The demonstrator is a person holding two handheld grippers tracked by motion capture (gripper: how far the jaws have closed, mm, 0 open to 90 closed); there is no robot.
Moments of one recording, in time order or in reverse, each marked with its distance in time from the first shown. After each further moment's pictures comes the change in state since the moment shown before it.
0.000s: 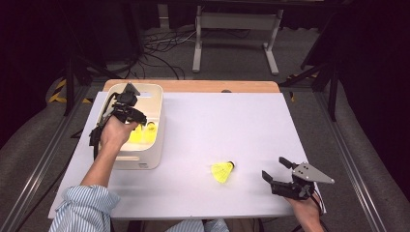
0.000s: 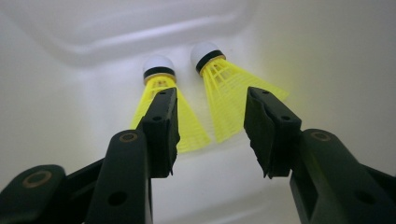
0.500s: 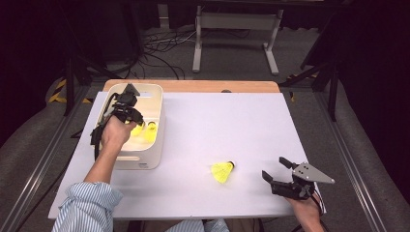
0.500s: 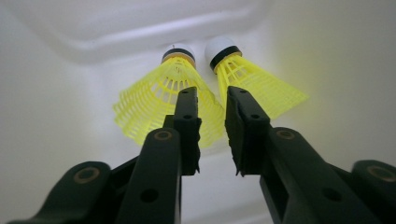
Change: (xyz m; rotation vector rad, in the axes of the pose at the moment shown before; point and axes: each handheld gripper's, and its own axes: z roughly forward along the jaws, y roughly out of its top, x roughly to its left) left arm 0.006 0.003 0.010 0.028 0.010 -0.016; right arm 0.000 0.000 0.000 0.000 0.002 0.001
